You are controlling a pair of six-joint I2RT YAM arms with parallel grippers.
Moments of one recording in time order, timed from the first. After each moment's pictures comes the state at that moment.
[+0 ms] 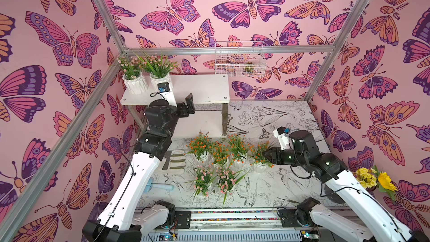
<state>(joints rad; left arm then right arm) -0.33 1.08 1.21 -0.24 -0.14 -0.21 0.56 0.87 0.91 -0.78 -0.28 0.56</state>
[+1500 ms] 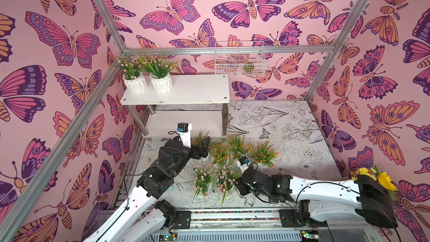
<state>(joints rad) -0.60 0.72 0.77 -0.32 -0.15 -0.31 1.25 1.22 0.64 -0.26 0.19 0.85</state>
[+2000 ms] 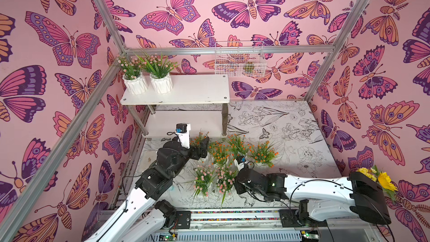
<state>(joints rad) -0.60 0.71 0.77 -0.33 -0.16 -0.31 1.25 1.30 0.70 -0.28 0.23 0.87</state>
